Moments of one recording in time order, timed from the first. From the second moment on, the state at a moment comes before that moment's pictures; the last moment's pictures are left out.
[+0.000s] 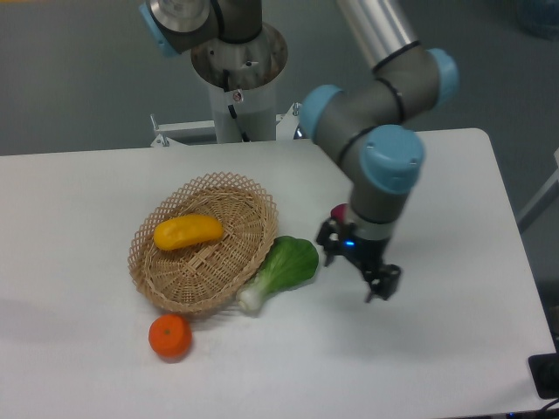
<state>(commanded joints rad) 2.45 -1.94 -1.69 -0.99 1.40 1.37</state>
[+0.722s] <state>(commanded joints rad) 2.34 -1.83 -1.87 -0.99 1.41 1.48</state>
